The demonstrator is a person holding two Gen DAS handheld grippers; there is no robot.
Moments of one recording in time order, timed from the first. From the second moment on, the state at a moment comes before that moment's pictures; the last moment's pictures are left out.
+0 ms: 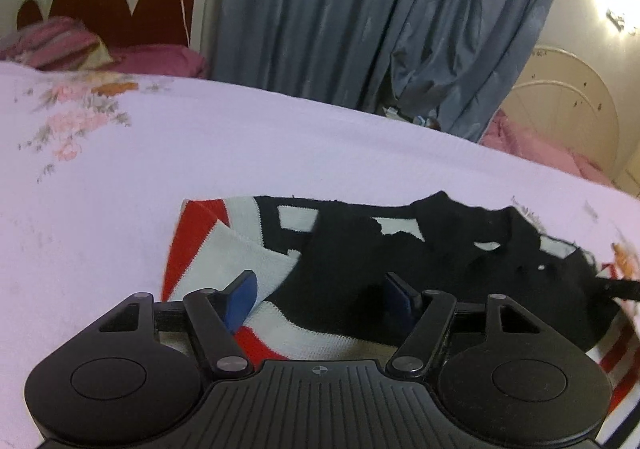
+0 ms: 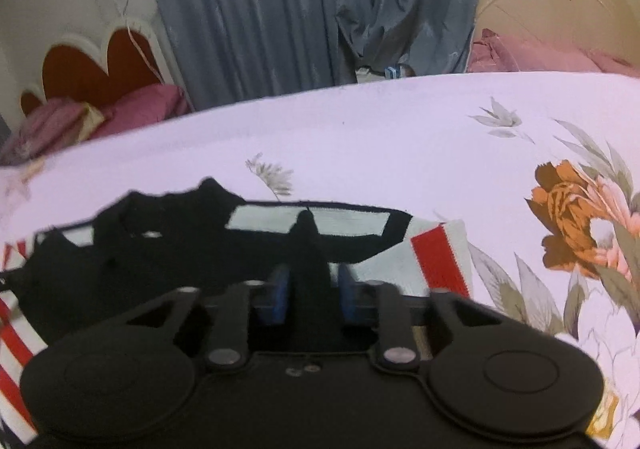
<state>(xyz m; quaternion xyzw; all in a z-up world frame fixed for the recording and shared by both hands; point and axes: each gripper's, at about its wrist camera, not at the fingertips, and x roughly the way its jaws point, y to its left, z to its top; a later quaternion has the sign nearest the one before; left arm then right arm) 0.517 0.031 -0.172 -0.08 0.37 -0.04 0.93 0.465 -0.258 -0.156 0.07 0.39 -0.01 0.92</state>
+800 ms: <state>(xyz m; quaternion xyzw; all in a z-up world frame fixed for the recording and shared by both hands) 0.521 0.042 -0.180 -0.03 0.32 0.03 0.95 0.468 -0.271 -0.153 0.07 0.35 -0.05 0.93</state>
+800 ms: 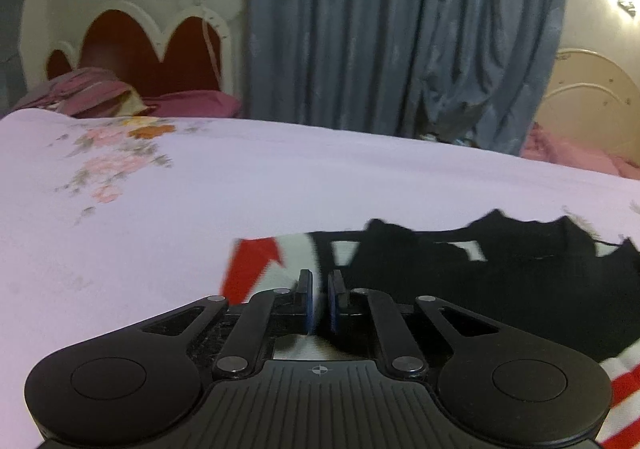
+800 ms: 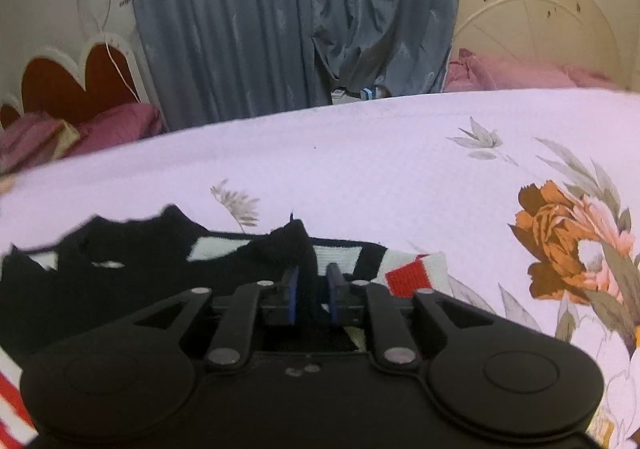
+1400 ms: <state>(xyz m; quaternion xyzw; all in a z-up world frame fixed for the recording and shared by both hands) 0.459 -0.020 -0.167 0.01 0.33 -0.13 0.94 0.422 -0.168 -0.148 -0.02 0.37 0.13 0.92</state>
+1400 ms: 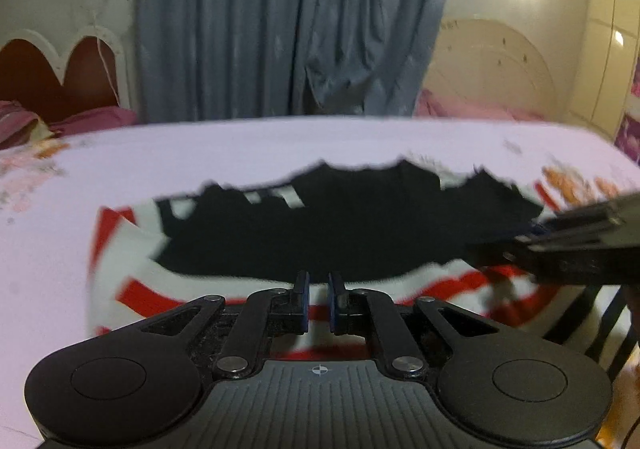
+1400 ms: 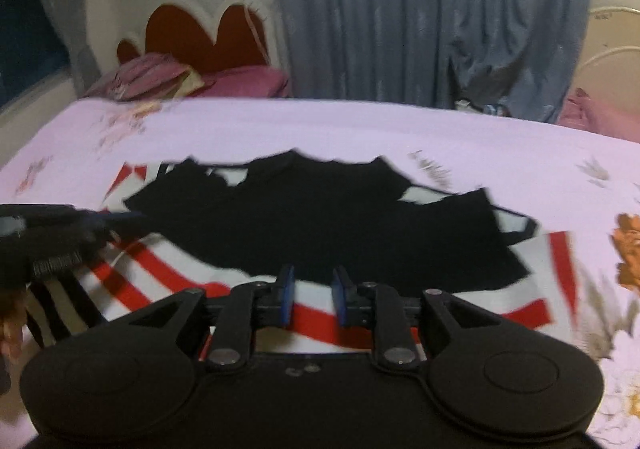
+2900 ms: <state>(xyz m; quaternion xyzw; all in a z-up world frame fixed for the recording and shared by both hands) 0.432 0.014 -0.163 -0.01 0.38 -0.05 0.92 0.373 -0.229 -0.153 -0.01 0.37 -0.03 0.93</state>
